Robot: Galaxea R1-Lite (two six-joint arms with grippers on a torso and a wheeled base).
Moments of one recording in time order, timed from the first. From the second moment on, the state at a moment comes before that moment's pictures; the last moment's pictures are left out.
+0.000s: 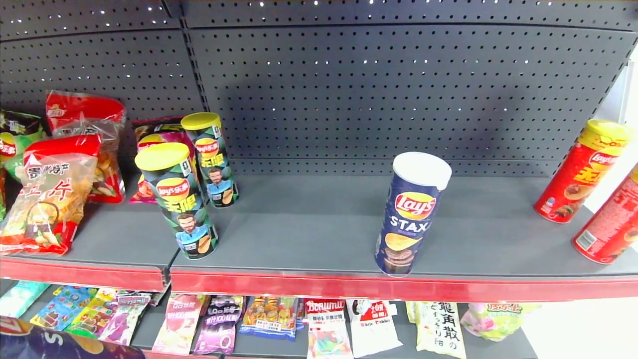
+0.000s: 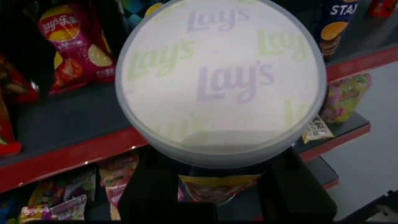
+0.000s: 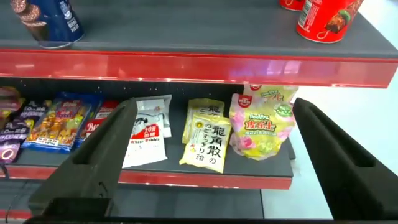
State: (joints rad) left arm -0.09 0.33 -0.40 0.12 -0.32 0.08; right arm -0.08 0.09 0.00 0.00 0.08 -0.02
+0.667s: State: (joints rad) left arm -0.09 0.41 -0.43 0.05 -0.36 0.07; right arm -0.08 0.09 0.00 0.00 0.07 -0.01
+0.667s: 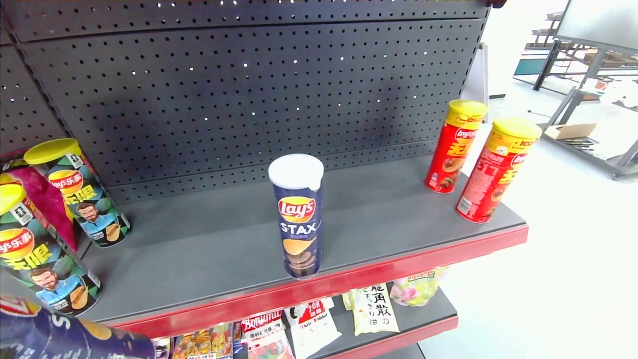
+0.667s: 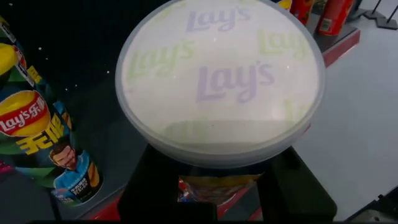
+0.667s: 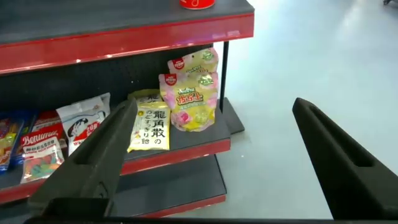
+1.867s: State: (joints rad) left arm -0.19 1.30 -0.75 -0.37 -0.36 0.07; right arm -0.08 0.09 0.00 0.00 0.07 0.00
